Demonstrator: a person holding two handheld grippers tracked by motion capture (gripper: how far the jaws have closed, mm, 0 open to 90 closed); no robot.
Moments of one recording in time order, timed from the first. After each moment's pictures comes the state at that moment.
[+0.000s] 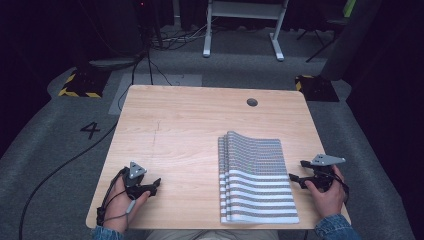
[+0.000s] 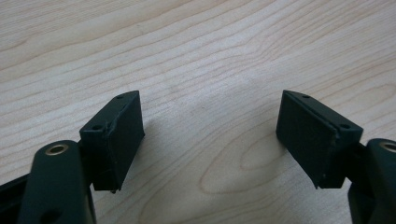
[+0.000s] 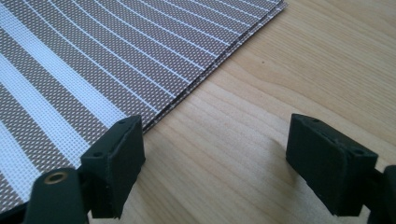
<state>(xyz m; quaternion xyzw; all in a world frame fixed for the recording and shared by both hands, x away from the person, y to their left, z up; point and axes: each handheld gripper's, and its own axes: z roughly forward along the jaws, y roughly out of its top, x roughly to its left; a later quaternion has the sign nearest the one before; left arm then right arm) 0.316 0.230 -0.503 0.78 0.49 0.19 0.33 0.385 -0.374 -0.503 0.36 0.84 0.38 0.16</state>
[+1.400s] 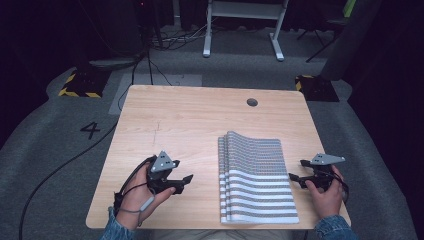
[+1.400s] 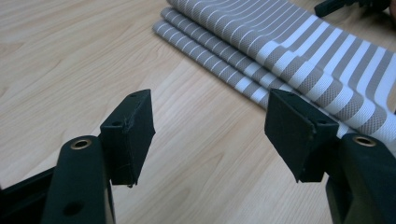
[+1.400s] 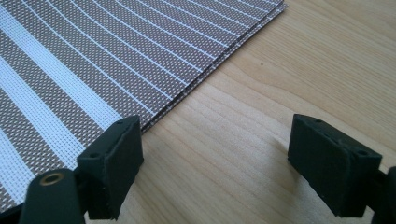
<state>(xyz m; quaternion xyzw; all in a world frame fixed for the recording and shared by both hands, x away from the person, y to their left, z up) 0.311 0.146 -0.411 0.83 0.35 0.12 0.42 0.386 -0.374 -0.503 0.36 0.84 0.37 0.16</state>
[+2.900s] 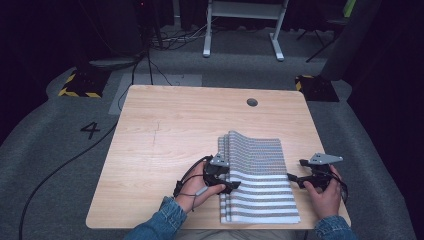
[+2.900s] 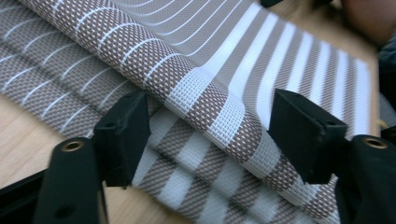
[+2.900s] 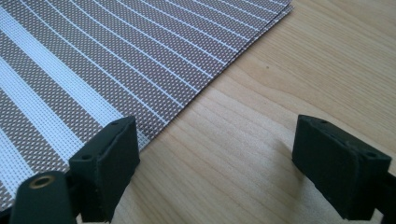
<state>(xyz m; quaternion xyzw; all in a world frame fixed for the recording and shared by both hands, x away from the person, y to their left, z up) 0.362 0.022 -0.479 0.85 0.29 -0.03 0.44 0.388 -0.369 -0.504 0.36 0.84 0.37 0.16</state>
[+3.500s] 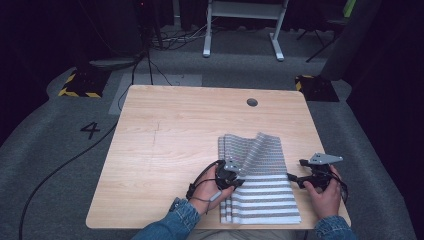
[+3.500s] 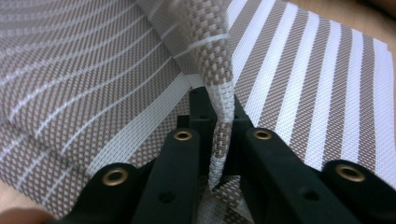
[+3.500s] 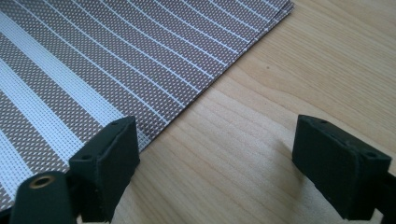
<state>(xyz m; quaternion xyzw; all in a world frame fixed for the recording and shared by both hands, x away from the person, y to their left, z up) 0.354 -0.012 -0.486 0.87 0.27 0.01 0.41 0.388 -0.369 -0.504 0.36 0.84 0.37 0.16</state>
